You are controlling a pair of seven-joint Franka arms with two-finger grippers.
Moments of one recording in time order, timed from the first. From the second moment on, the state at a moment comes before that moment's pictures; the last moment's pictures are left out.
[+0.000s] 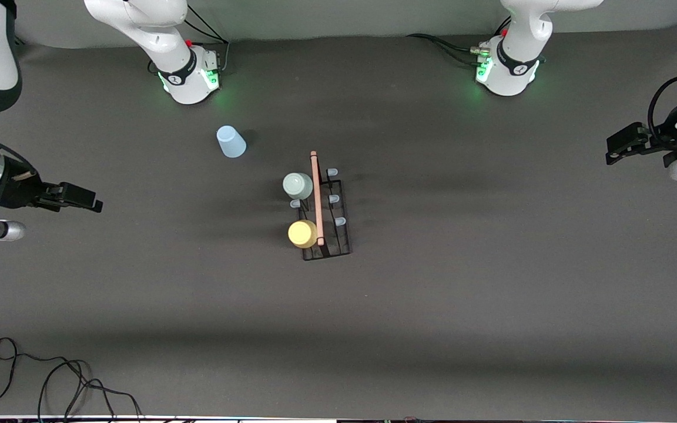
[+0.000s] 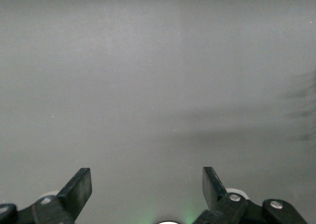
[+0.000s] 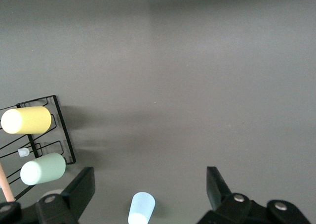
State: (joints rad) left arm -0.04 0.01 -0.01 -1.55 0.01 1.50 0.04; right arm -0.13 0.13 0.14 -1.56 0.09 1.63 0.10
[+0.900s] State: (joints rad) left arm -0.04 0.01 -0.01 -1.55 0.01 1.50 0.04; right arm -0.12 0.02 0.18 -1.60 0.00 1.61 0.11
